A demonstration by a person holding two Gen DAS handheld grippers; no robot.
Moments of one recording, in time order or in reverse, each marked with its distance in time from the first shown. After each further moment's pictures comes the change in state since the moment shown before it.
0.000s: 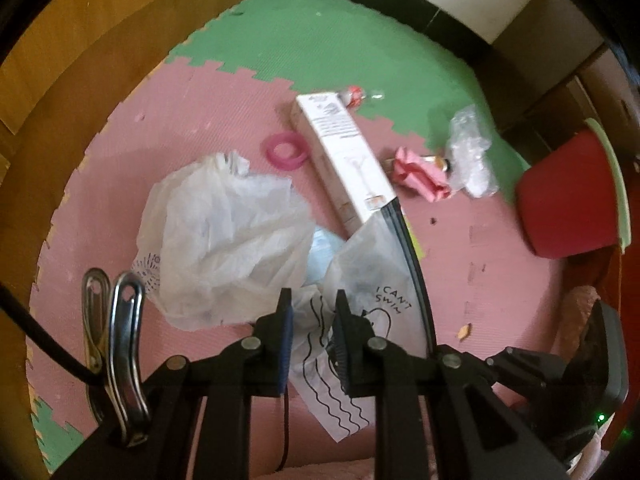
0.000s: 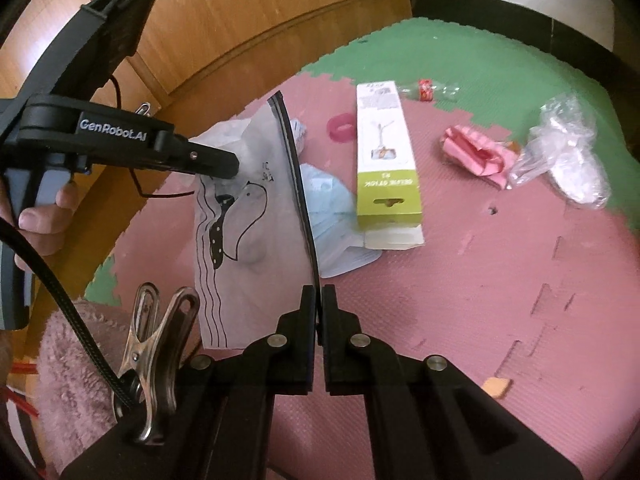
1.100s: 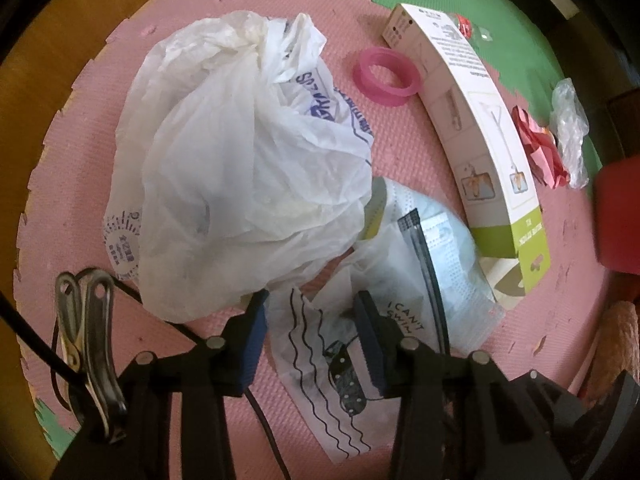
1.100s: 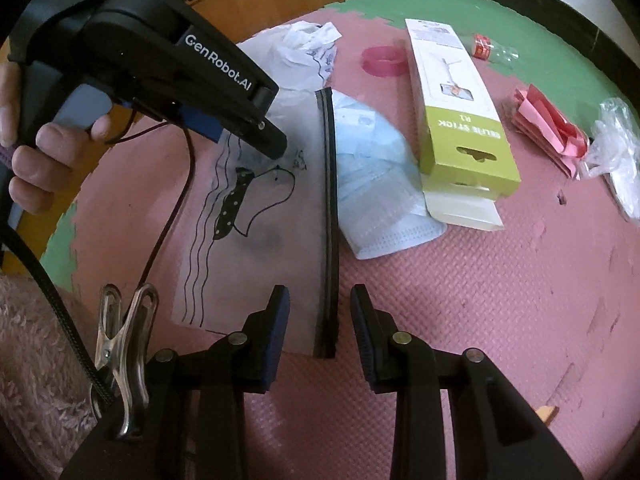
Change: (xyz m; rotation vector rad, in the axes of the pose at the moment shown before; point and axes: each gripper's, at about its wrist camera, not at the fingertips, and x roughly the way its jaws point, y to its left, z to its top) left arm 0.104 0.062 0.015 -0.084 0.232 0.119; right arm 0.090 0.032 -0.014 -0.123 0.165 -0.069
